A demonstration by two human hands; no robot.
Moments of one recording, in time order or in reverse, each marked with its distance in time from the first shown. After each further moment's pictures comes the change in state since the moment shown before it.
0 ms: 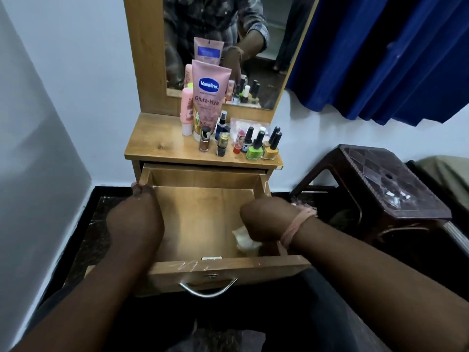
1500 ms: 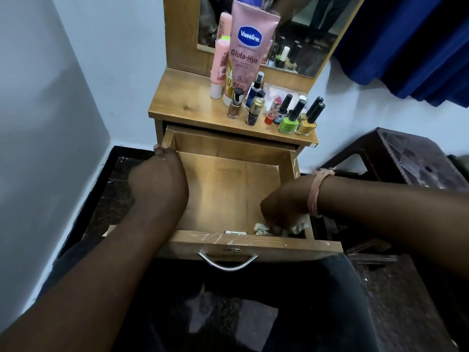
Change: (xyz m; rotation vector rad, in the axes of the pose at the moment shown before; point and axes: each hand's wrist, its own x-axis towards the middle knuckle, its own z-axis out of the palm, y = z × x) left_hand 0.005 0.006 -0.002 0.096 -0.002 -0.076; right_hand 0.046 -0.002 -0.001 -0.264 -0.561 -0.168
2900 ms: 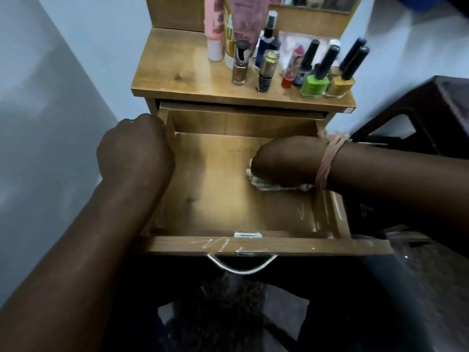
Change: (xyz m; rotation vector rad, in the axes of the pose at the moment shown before) left_hand 0.038 -0.012 -0.006 -0.169 0.073 0.032; right_hand 0.055 0.014 -0.020 0.073 0.425 -0.187
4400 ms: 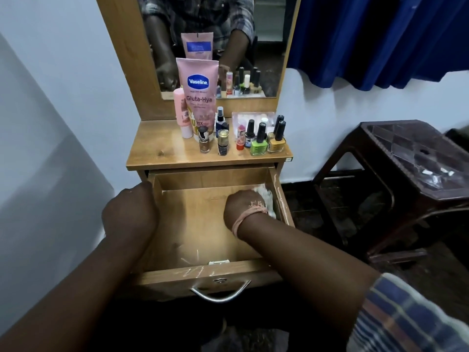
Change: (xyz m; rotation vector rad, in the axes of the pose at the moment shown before) left_hand -0.015 -0.004 -0.008 0.054 0.047 0.162; right_hand -0.003 -0.041 0.016 0.191 0.310 0.564
